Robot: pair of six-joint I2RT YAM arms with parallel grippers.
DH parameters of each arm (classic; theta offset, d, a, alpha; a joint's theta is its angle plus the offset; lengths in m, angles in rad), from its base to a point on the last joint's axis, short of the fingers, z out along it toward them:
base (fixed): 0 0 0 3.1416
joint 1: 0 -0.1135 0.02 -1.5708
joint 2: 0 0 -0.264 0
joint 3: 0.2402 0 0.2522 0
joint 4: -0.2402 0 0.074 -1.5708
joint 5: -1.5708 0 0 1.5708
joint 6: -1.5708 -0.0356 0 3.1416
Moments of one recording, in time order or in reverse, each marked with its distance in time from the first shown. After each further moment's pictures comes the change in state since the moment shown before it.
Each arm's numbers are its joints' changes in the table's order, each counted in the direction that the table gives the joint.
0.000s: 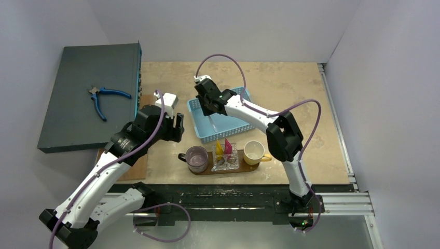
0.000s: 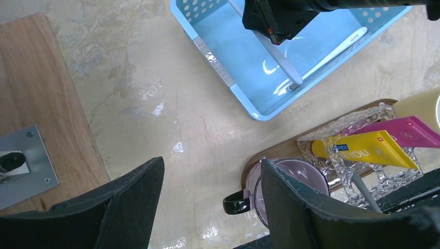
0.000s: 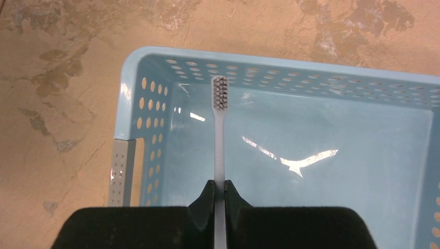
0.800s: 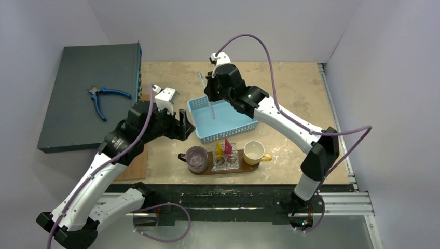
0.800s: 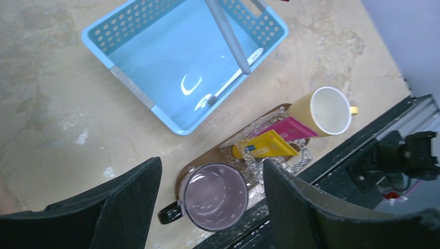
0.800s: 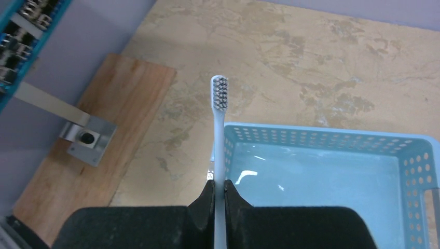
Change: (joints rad) left arm 0.000 0.003 0.082 0.026 -0.237 0.089; right arm 0.000 0.399 -0.154 0.163 0.042 -0.055
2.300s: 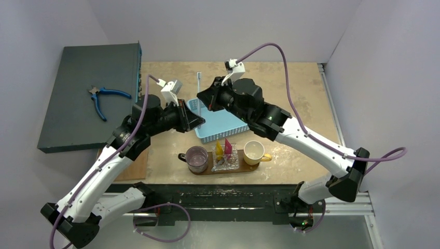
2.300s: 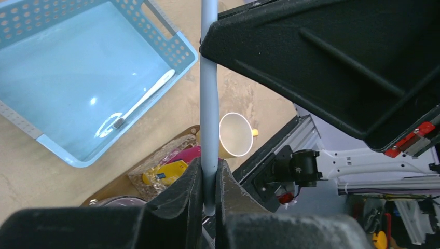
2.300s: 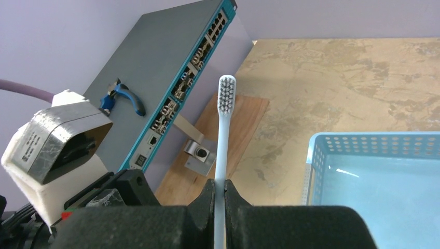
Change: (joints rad) left arm 0.003 -0.074 -0.004 0.239 -0.219 0.327; right arm -0.153 0.329 -0.211 0.196 -0.001 -0.222
